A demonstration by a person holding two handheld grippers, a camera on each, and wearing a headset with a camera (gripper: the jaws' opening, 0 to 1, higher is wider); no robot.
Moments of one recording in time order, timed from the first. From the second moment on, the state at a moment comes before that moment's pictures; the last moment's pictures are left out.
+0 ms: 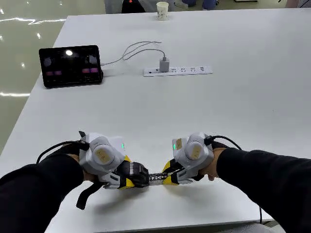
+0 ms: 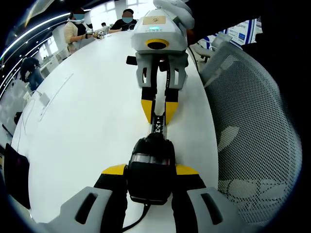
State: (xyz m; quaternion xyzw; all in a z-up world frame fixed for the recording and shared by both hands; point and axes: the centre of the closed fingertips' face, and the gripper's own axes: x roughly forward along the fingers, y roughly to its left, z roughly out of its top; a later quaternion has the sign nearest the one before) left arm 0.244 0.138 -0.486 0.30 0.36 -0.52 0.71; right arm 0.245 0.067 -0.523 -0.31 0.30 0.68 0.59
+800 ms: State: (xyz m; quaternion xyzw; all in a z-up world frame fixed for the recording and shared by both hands) left arm 0.244 0.137 -0.486 0.30 0.36 -0.52 0.71; right arm 0.247 0.048 -0.524 -0.32 0.31 0.67 0.59
